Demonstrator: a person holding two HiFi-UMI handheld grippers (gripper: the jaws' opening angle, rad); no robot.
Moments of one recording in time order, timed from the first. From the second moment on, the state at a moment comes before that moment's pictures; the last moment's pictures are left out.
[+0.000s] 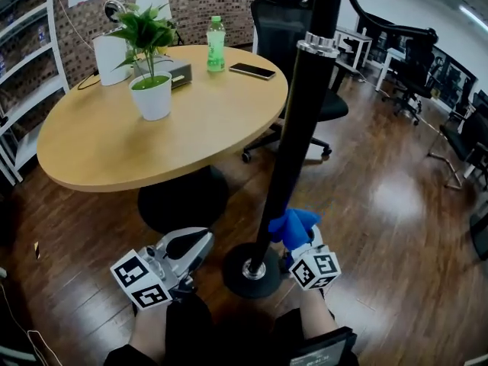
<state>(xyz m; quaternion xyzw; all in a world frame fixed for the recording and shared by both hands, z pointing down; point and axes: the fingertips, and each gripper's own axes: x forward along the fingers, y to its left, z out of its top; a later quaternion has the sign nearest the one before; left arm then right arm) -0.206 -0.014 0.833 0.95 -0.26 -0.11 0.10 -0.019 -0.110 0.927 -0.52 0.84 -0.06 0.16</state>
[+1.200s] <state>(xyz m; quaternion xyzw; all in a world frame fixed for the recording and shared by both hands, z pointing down) -0.215 0.009 0.827 0.95 -0.28 -0.13 0.09 -0.010 -0.140 0.743 -0.49 0.83 0.01 0.25</state>
